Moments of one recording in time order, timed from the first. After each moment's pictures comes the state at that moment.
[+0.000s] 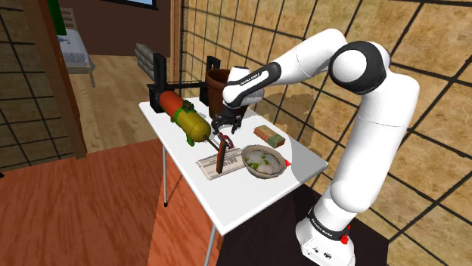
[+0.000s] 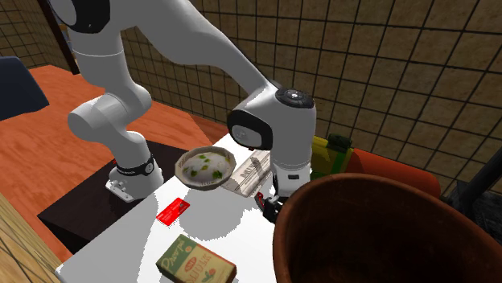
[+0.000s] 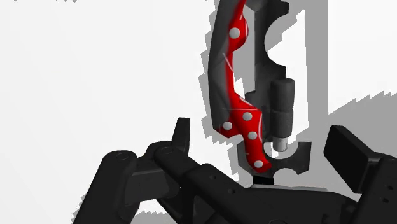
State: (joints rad) arm -0.04 0.20 -0.04 -2.14 0.07 2.39 0.32
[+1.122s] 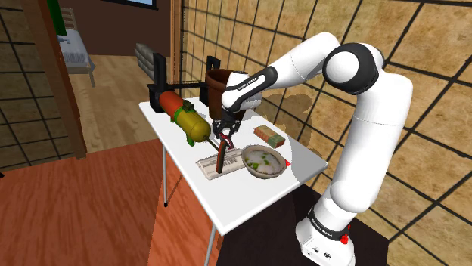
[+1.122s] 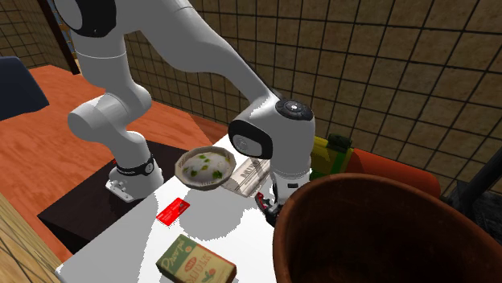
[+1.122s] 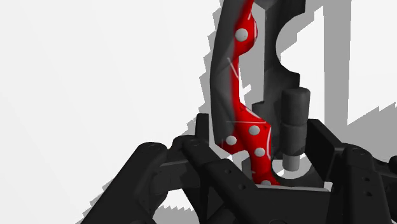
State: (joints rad) arm -0.04 0.25 -0.04 -2.15 0.08 2.43 0.31
